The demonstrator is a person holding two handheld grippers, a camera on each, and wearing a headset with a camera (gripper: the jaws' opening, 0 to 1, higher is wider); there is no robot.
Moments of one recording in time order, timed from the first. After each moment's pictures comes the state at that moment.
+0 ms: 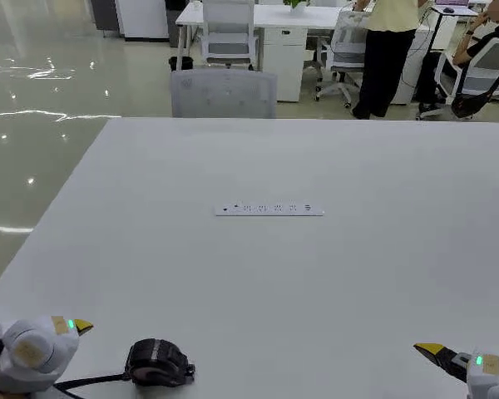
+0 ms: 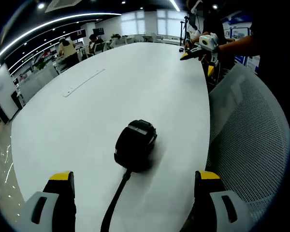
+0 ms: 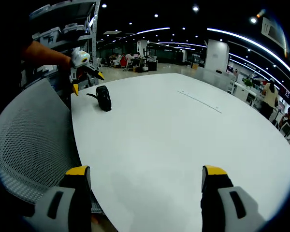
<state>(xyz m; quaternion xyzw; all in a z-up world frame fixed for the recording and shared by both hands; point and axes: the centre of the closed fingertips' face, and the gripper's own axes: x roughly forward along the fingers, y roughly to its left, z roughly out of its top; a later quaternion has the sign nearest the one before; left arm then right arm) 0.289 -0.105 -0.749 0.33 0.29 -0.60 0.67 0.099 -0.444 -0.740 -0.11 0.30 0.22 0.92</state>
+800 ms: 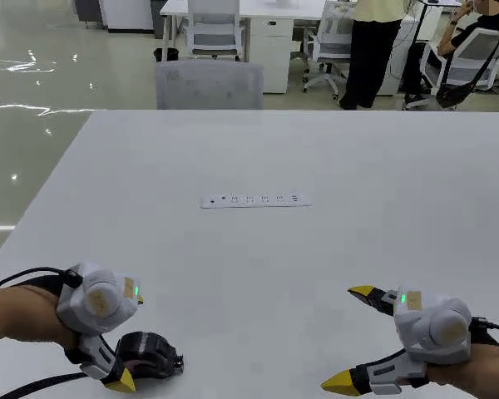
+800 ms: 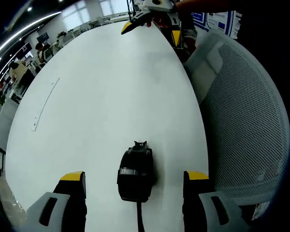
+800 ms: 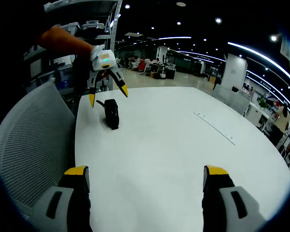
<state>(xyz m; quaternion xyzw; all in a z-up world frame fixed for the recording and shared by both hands) 0.286 -0.165 -0.754 0.47 0.26 -0.67 0.51 0.165 -0.399 -0.705 -0.15 0.26 0.30 0.91</state>
